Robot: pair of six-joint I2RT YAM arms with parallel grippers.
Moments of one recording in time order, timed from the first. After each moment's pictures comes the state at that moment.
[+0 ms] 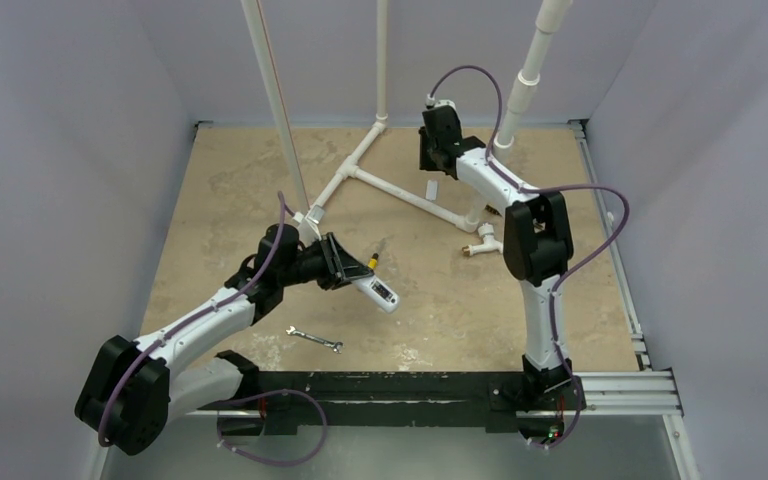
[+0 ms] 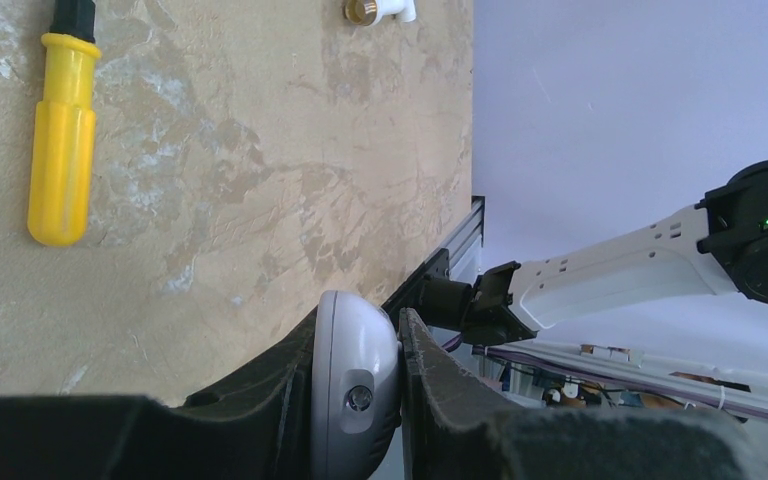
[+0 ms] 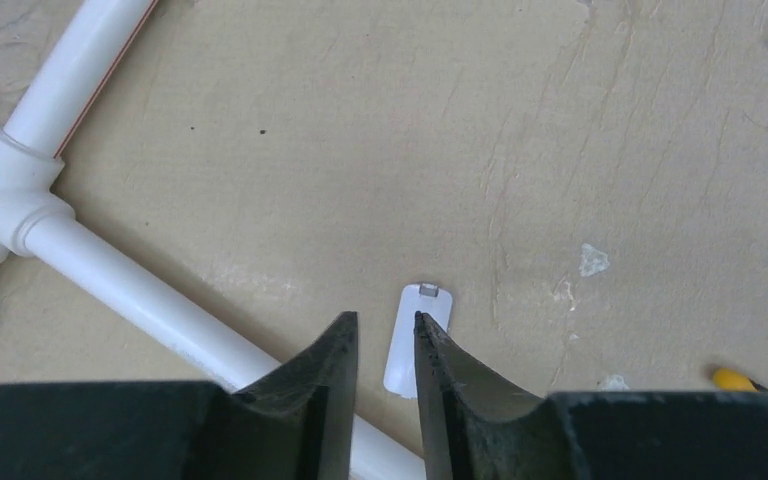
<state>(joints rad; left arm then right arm) -0.50 1.08 0.50 0.15 0.53 -1.06 0.40 2.18 1.86 -0.40 0.24 0.28</state>
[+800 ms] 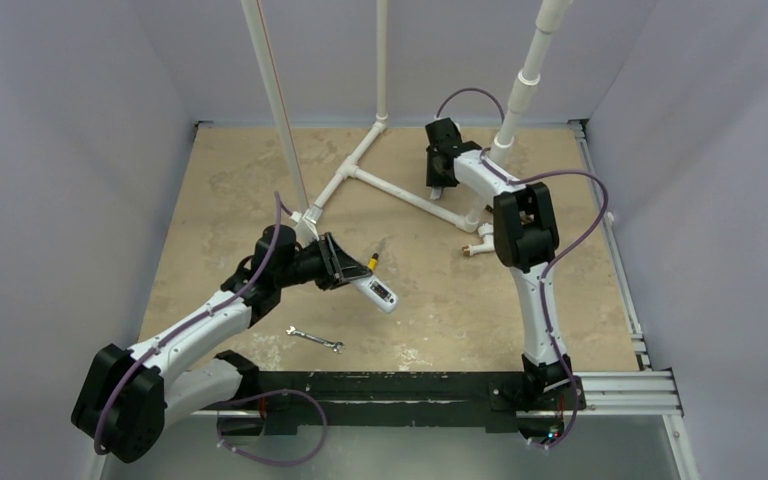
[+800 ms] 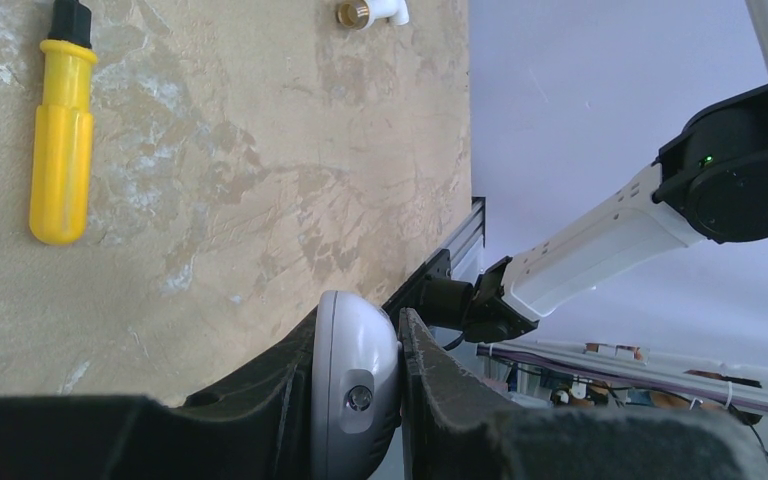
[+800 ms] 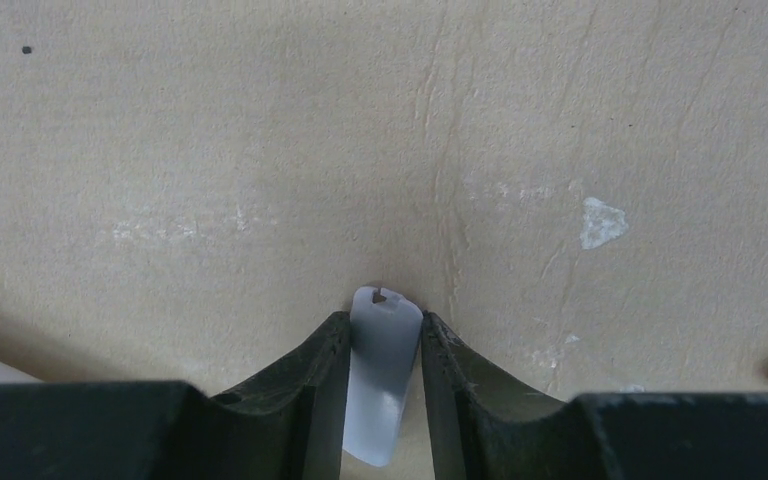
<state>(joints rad) -0.50 1.04 0.50 0.12 0.52 -1.04 0.35 2.36 1.95 -0.54 0.24 0.32</state>
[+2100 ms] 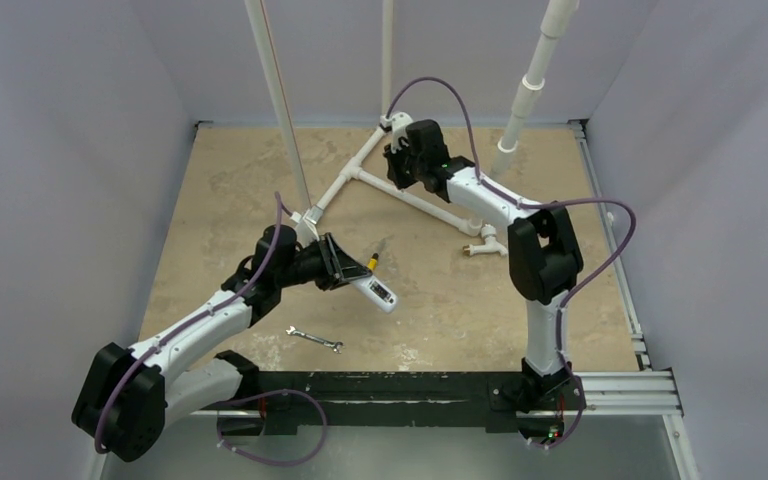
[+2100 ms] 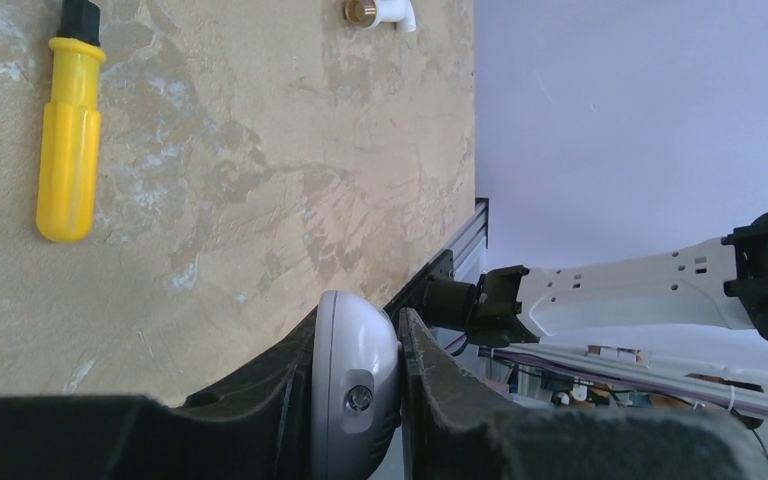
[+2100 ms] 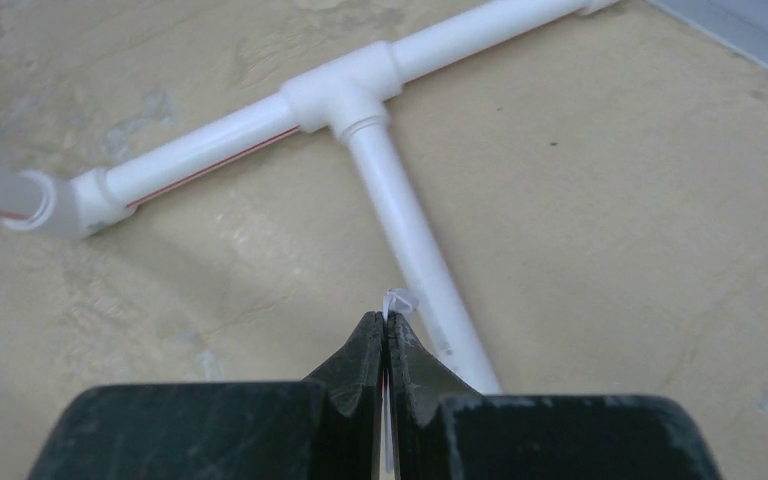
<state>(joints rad) -0.50 1.05 0.50 0.12 0.52 -1.04 0.50 2.03 1.66 -0.21 -0.07 0.00</state>
